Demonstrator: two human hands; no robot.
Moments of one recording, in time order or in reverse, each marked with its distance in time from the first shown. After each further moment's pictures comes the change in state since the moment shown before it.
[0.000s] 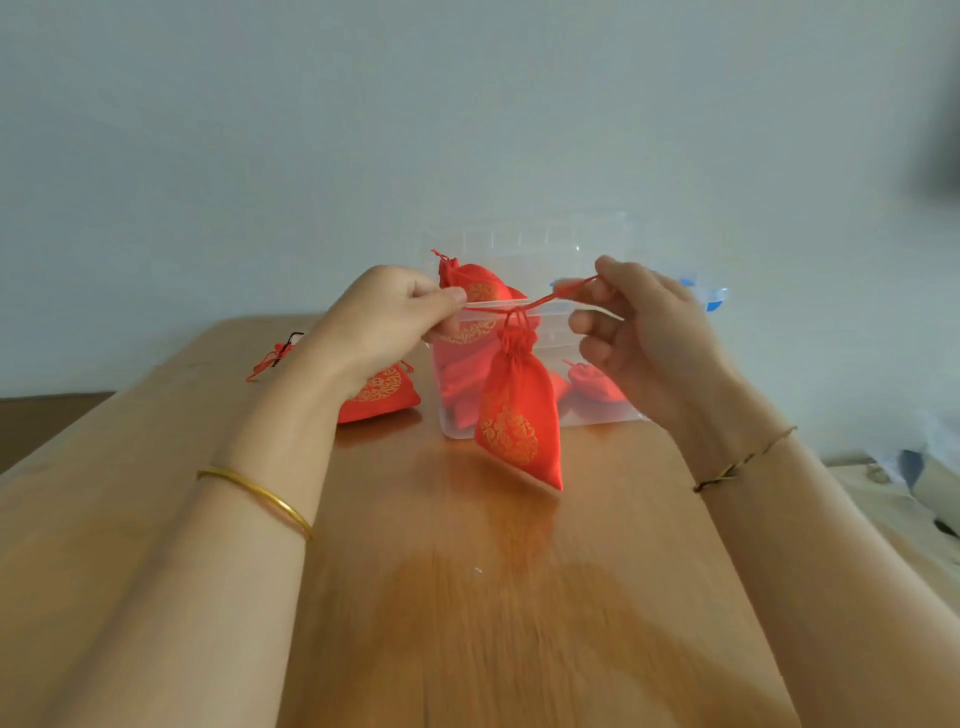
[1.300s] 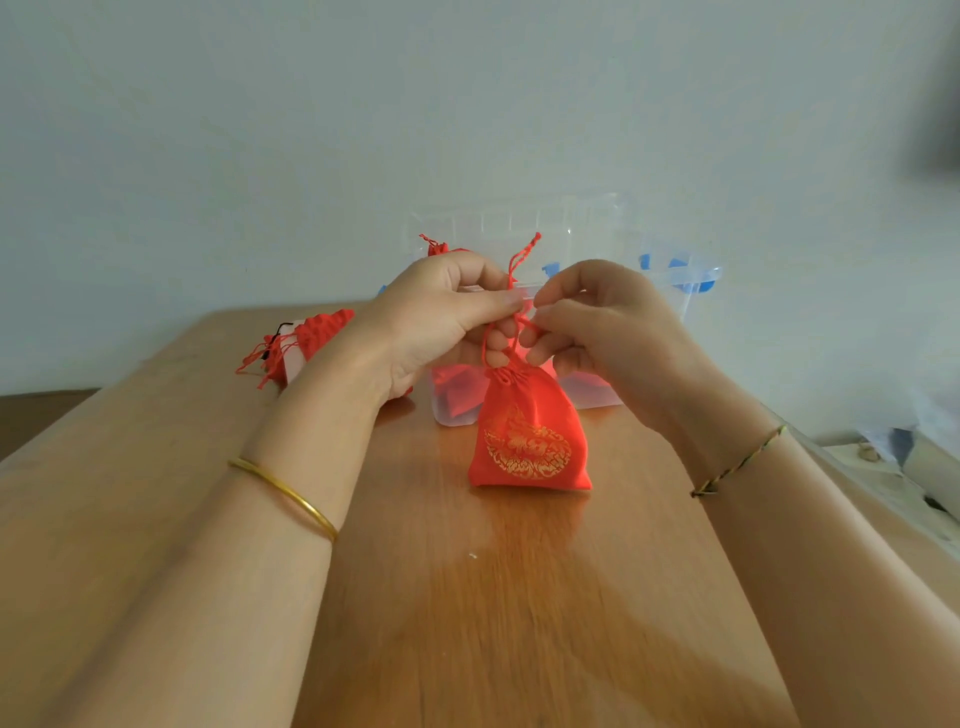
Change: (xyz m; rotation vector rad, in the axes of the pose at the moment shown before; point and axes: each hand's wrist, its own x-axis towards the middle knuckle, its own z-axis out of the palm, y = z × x) left_hand -0.011 0.026 0.030 -0.512 -0.265 -0.048; right_hand -0.015 0.007 0.007 -0.504 -0.122 -0.083
